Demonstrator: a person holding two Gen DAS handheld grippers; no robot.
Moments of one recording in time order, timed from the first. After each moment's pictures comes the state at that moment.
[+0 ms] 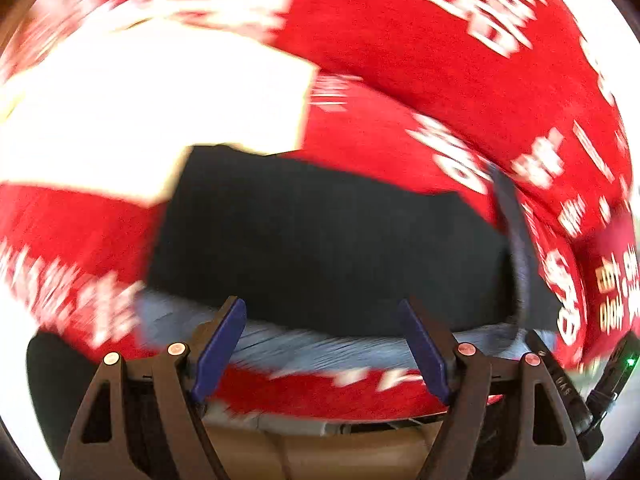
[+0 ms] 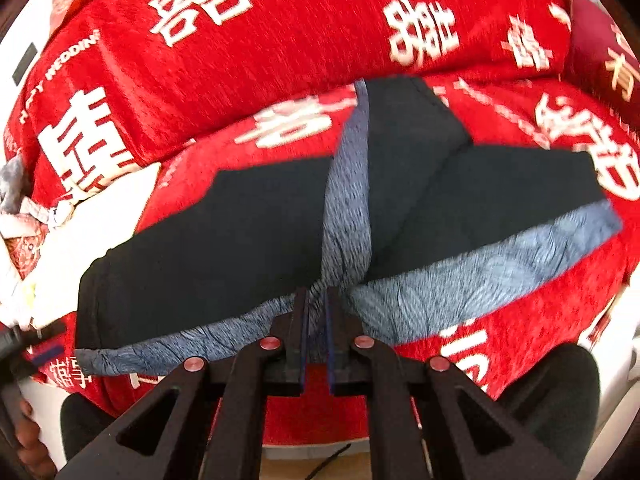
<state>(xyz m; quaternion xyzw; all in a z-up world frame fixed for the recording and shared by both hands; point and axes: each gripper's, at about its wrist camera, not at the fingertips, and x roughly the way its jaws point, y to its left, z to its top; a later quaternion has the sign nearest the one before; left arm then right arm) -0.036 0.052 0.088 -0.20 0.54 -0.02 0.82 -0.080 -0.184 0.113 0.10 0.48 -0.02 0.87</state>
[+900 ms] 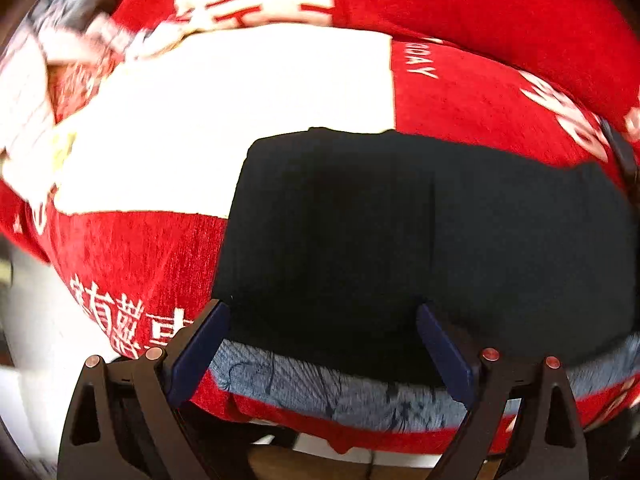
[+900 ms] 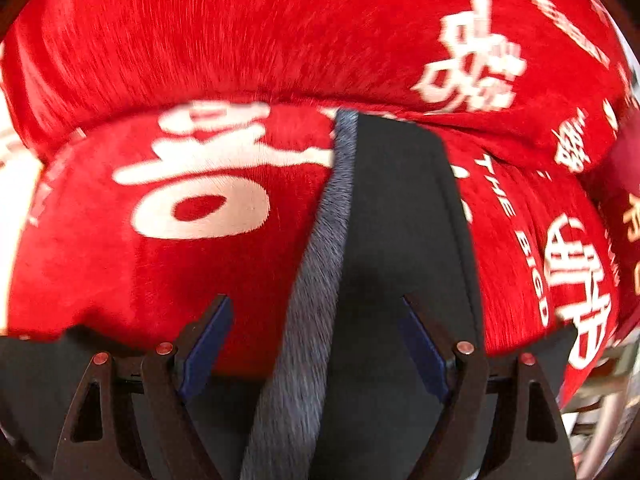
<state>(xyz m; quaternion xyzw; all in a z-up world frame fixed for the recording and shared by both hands) -0.012 0.076 0.030 -0.06 0.59 0.16 0.79 0.166 -0.217 0.043 -0.09 0.61 -0.09 0.78</state>
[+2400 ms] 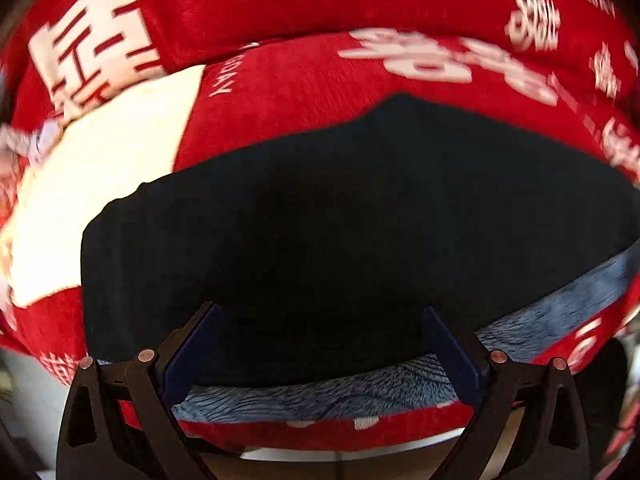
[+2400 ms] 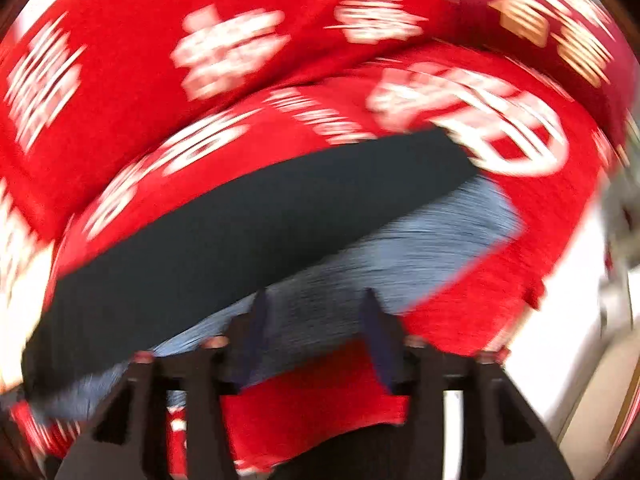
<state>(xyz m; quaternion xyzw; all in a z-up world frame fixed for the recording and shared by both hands) -0.030 -0.058 0.038 0.05 0.60 0.01 0.80 -0.082 -0.371 0.089 0.08 0.49 -0.10 0.86</state>
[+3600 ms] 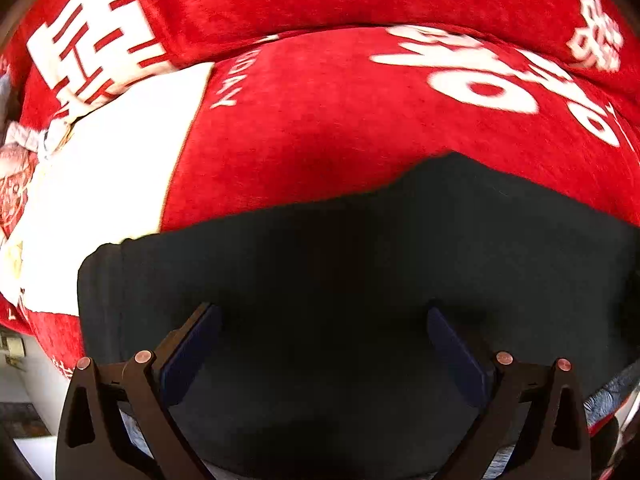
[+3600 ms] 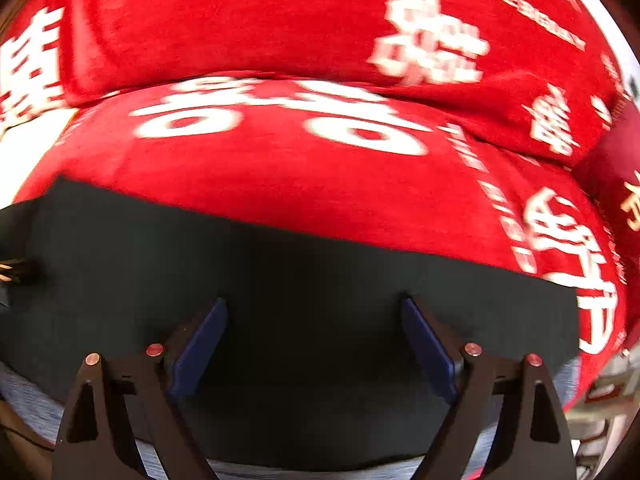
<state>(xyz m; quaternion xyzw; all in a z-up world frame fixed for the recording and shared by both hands) 0.036 -0.027 0.027 0.02 0.62 0.08 0.78 0.038 -0.319 0.052 -0.08 0.53 -0.07 0.84</state>
